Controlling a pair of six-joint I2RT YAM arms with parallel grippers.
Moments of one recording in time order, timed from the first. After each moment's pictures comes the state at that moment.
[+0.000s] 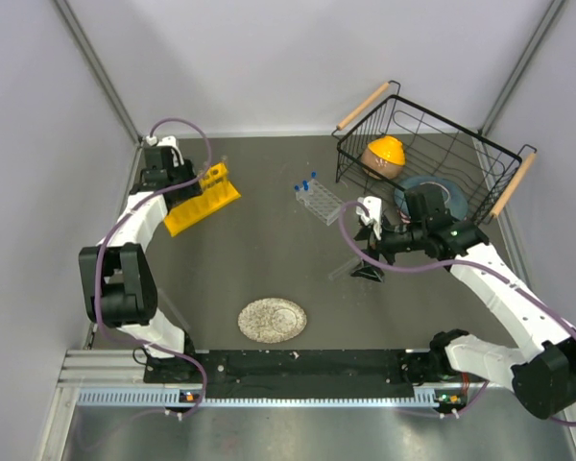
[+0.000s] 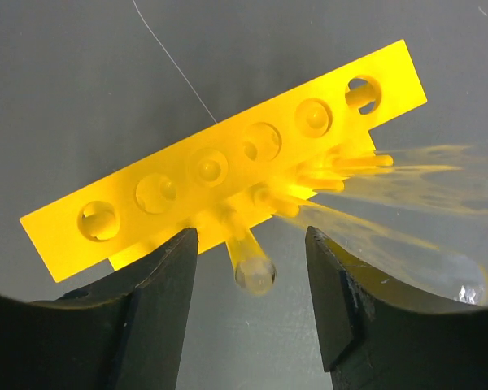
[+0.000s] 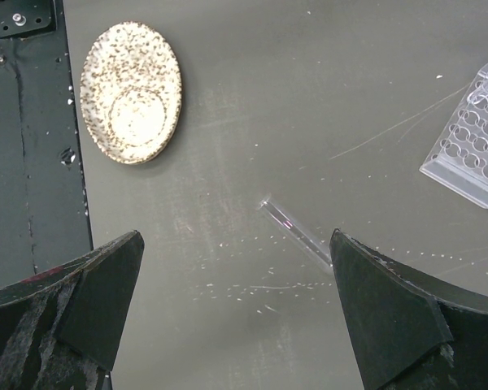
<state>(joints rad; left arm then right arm) 0.06 1.62 1.20 -0.26 0.00 -0.19 0.41 1.08 0.94 -0.65 -0.79 -0.60</state>
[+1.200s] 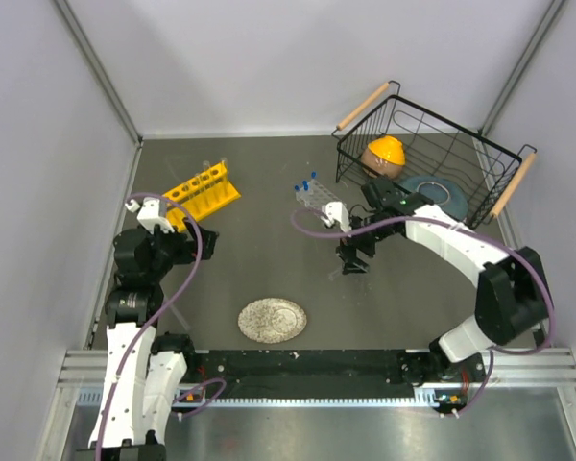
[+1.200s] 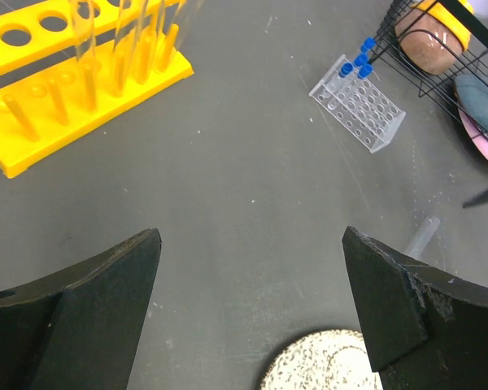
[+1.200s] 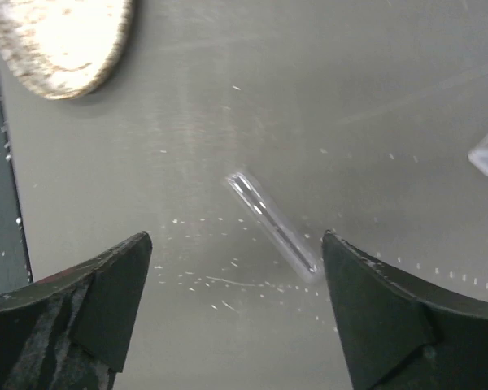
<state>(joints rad) 0.07 0.59 0.65 -0.38 0.35 -0.29 0.49 1.47 1.07 -0.75 -0.68 -0.85</state>
